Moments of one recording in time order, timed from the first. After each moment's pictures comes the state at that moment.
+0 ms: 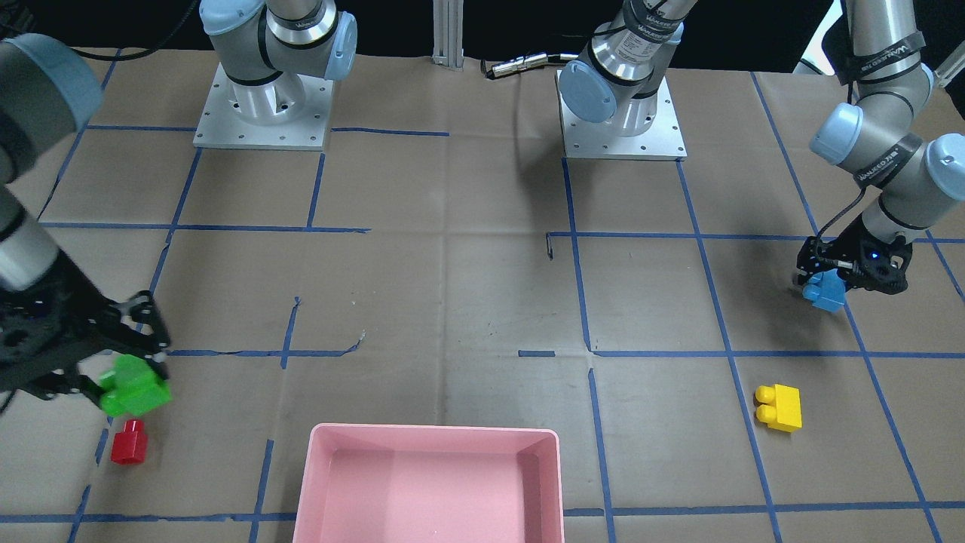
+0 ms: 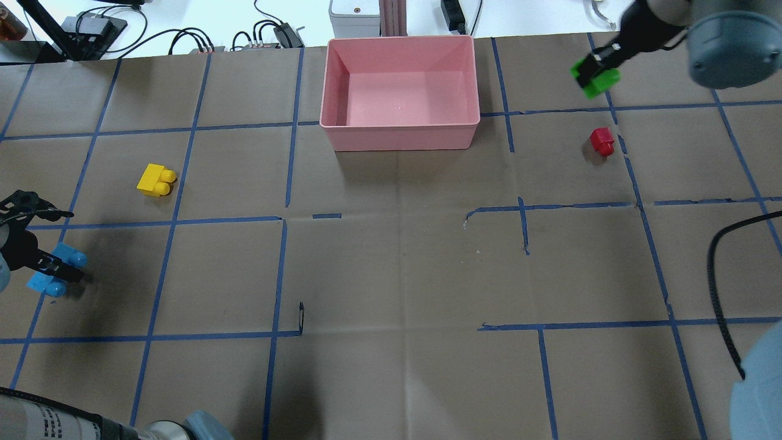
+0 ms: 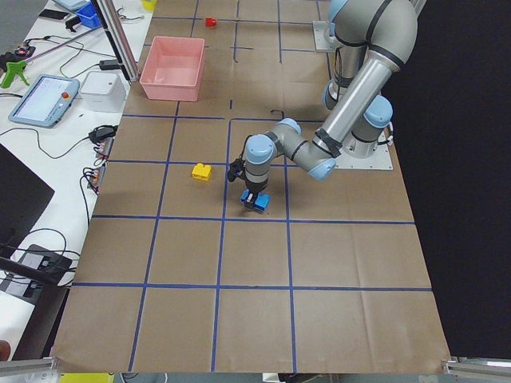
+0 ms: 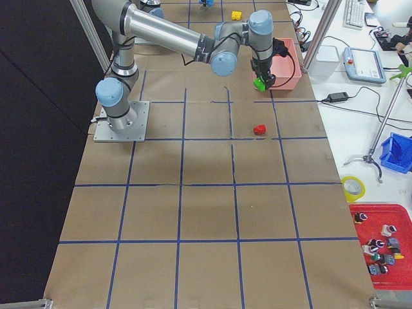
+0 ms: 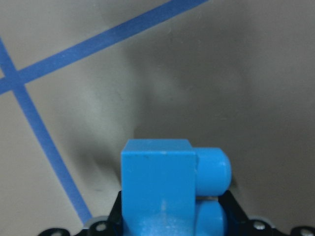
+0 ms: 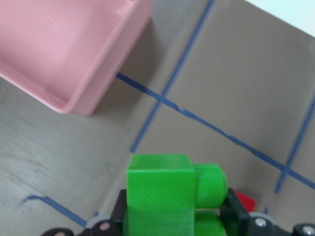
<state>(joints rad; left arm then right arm) -0.76 -1.83 -2.05 -0.76 1.58 1.21 1.46 -1.23 1.48 -2.10 -1.32 -0.65</state>
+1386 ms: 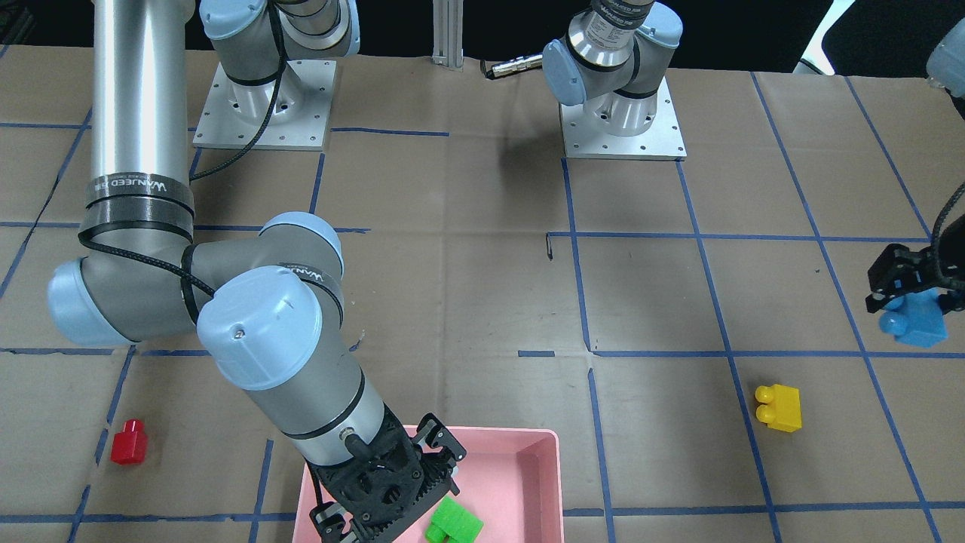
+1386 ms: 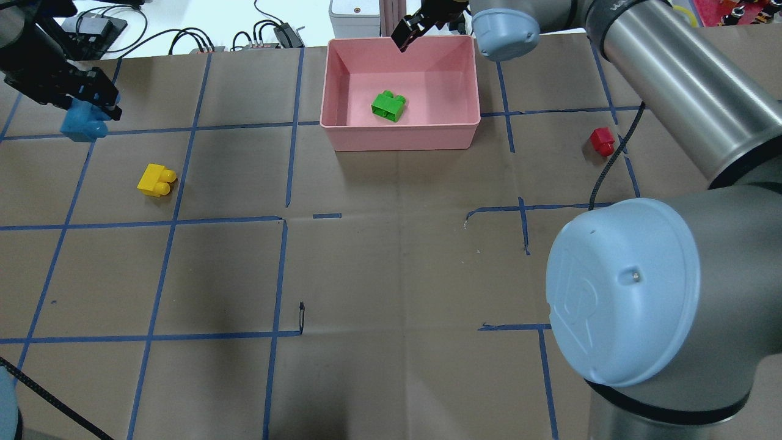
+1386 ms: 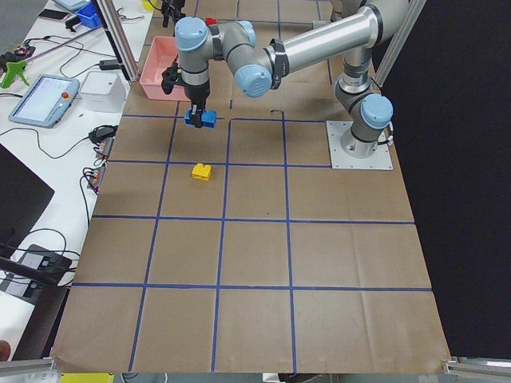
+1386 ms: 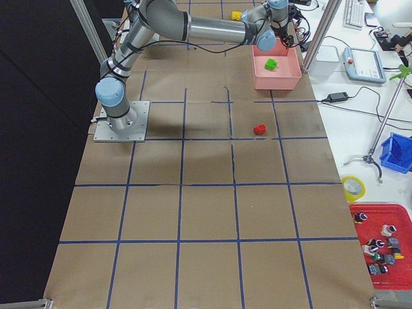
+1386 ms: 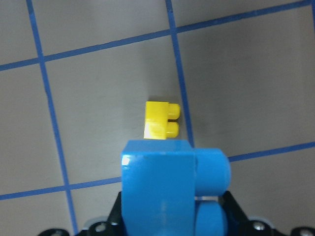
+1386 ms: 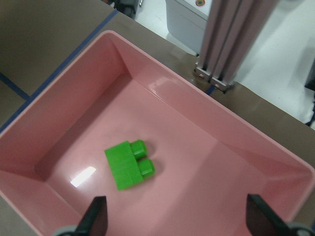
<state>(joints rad) -1.22 -1.85 -1.41 -1.39 1.51 0.39 1.68 -0.91 1.08 -2.10 -1.32 -0.46</state>
